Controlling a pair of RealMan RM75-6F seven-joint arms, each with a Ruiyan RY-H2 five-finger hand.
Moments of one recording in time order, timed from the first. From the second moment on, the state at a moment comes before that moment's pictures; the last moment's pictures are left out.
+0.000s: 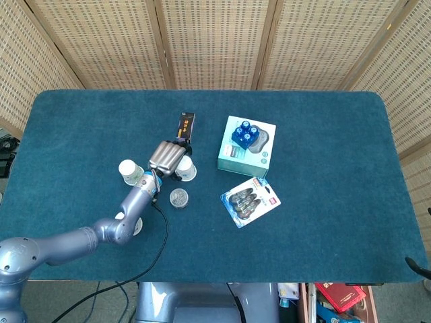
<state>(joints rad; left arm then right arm) -1.10 -1.70 -0.25 -1.10 0.76 0.71 0.50 -0.09 -1.01 0.08 -1.61 -1.44 1.59 0.06</state>
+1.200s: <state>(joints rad) -0.90 -1.18 -0.14 -1.81 1.18 0.83 0.31 -0.08 -1.00 0.08 -1.63 -1.43 1.57 0.07</state>
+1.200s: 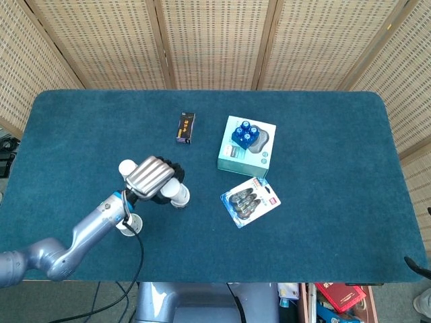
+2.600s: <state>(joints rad) -0.76 -1.32 0.03 -1.67 1.27 0.88 0.32 -0.09 -0.98 0.07 -1.65 -1.45 1.59 0.12</state>
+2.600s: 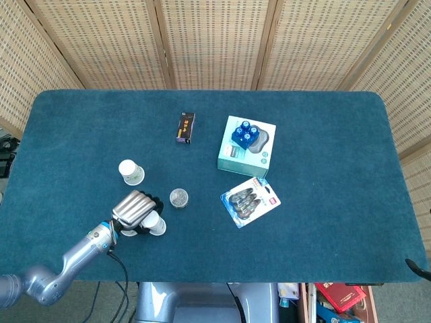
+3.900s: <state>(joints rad) -0.80 -1.36 -0.13 -1.29 1.11 0.75 0.05 -0.09 -0.96 0.06 -1.66 -1.45 1.56 0.15</state>
